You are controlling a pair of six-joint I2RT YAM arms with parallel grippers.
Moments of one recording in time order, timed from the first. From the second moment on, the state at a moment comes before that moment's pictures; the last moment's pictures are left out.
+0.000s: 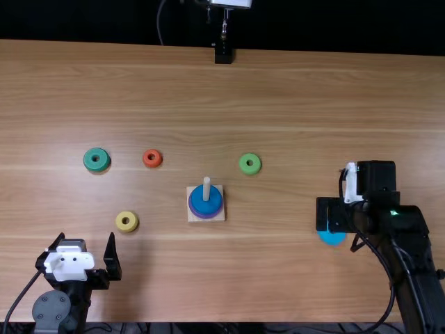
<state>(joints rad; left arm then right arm) -0.03 0.01 0.11 -0.38 -0.02 -0.09 -0.01 1.38 0.98 -0.81 0.03 -0.02</state>
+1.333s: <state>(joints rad) -0.03 0.01 0.11 -0.38 -0.02 -0.09 -0.08 1.53 0.87 -0.71 -0.02 -0.02</state>
